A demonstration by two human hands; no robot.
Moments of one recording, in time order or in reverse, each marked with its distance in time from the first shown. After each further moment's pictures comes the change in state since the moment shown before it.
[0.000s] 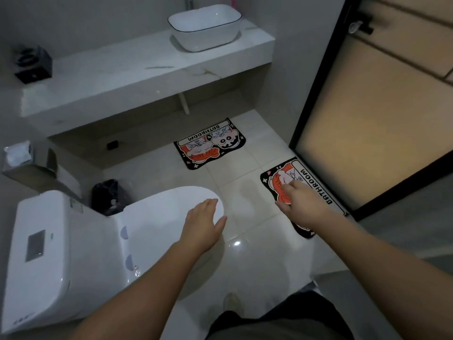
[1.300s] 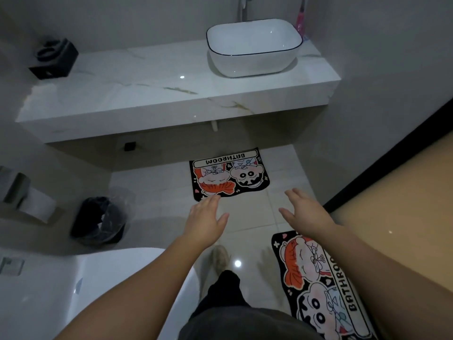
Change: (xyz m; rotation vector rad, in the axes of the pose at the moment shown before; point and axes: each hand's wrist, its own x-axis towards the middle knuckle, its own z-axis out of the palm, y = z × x) left_hand 0.415 0.043 -0.063 -0.093 0.147 -0.220; right_hand 0.453 0.089 -0.091 0.042 -0.198 -0.184
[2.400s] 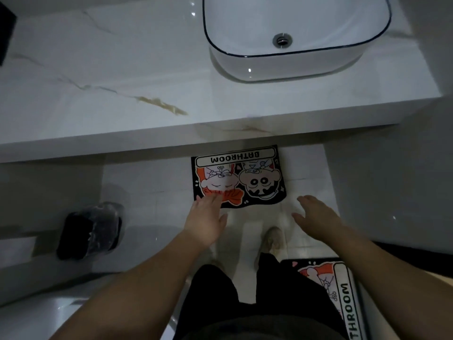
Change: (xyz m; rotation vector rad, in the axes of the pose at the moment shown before) left_hand 0.372 -0.041 -0.005 0.132 -0.192 -0.050; right_hand 0.397 0.060 -0.050 -0.029 -0.351 0.035
